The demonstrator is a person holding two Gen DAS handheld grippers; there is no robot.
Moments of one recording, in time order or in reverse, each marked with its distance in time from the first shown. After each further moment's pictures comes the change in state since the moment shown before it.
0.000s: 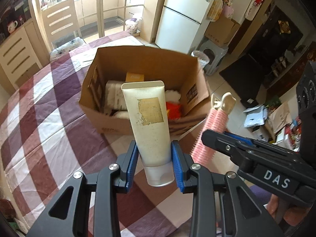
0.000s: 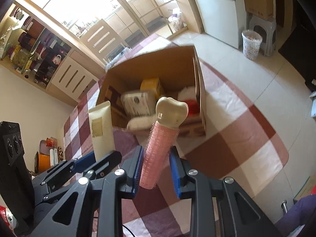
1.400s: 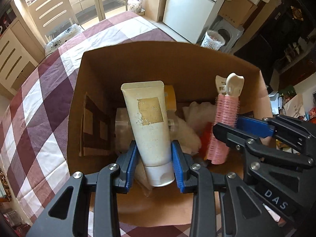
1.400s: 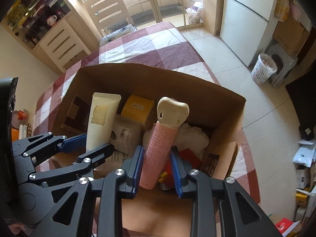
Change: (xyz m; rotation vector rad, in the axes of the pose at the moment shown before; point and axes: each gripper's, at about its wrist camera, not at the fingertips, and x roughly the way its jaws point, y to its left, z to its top) left arm 0.116 0.051 0.090 0.039 0.187 0.083; right arm 0.107 0.022 0.093 -0.282 0.155 -0.167
